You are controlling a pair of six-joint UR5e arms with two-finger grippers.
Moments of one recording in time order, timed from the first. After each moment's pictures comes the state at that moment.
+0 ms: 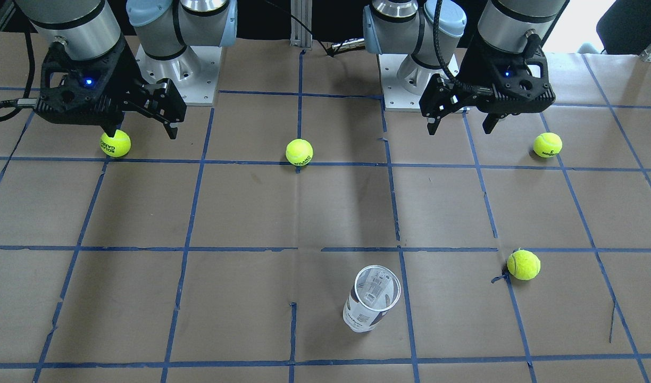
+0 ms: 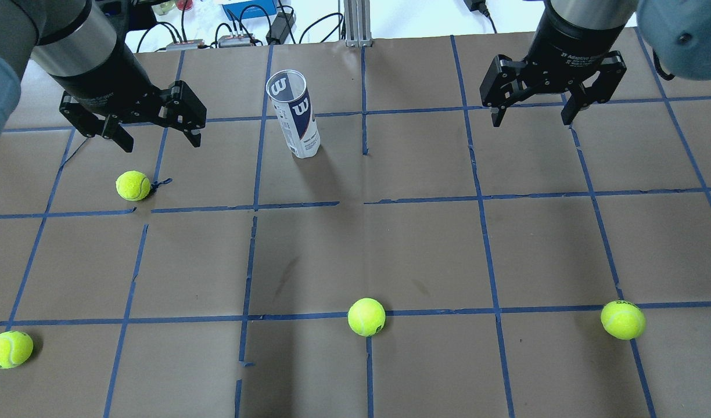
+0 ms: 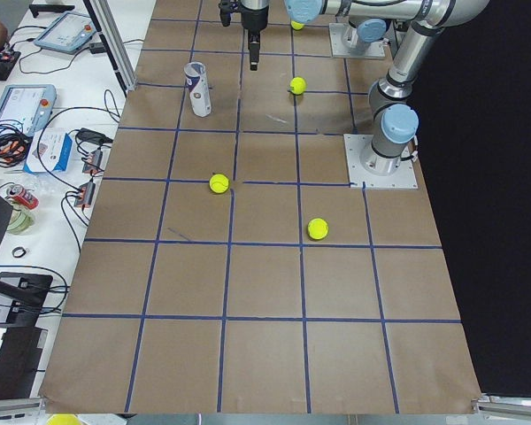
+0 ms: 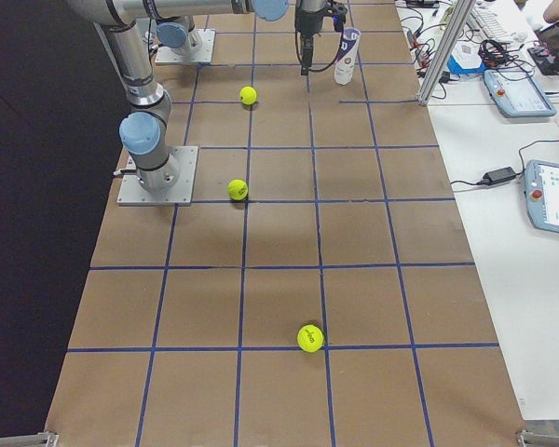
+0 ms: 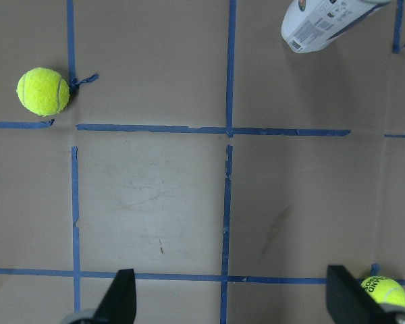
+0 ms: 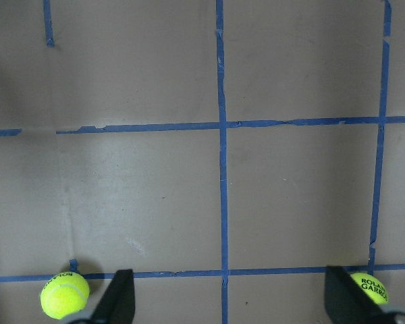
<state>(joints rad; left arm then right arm) -1.54 -1.53 -1.58 -1.57 1.58 -0.01 1.59 -1.54 1.49 -1.51 -1.57 0.04</state>
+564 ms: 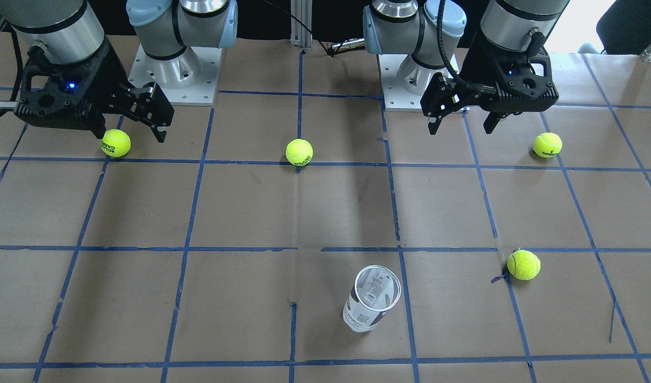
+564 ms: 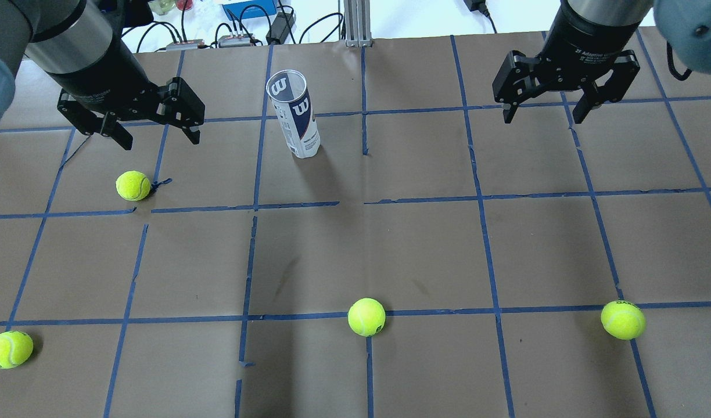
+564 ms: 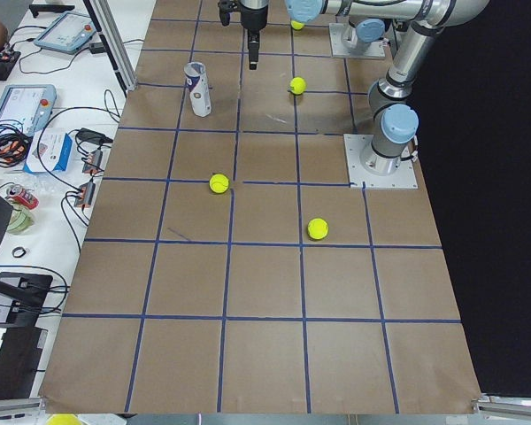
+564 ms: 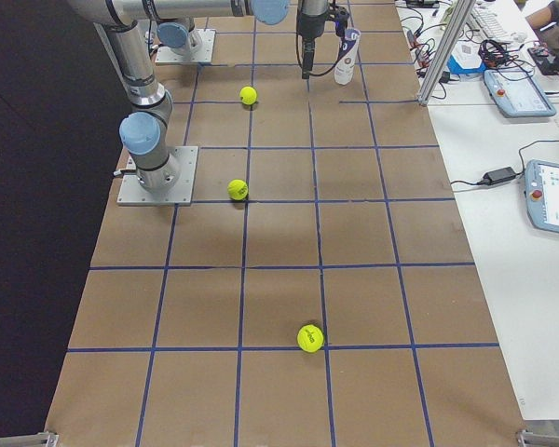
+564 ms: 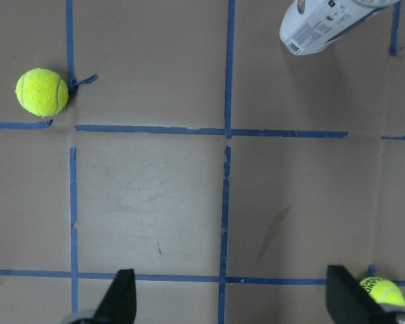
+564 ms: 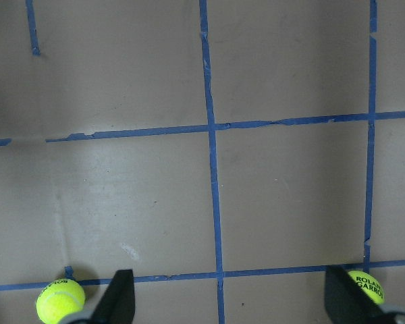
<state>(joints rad) -1.54 -1.53 -1.57 -1.57 1.57 -0.01 1.55 -1.53 1.49 -1.51 -1.56 0.04</state>
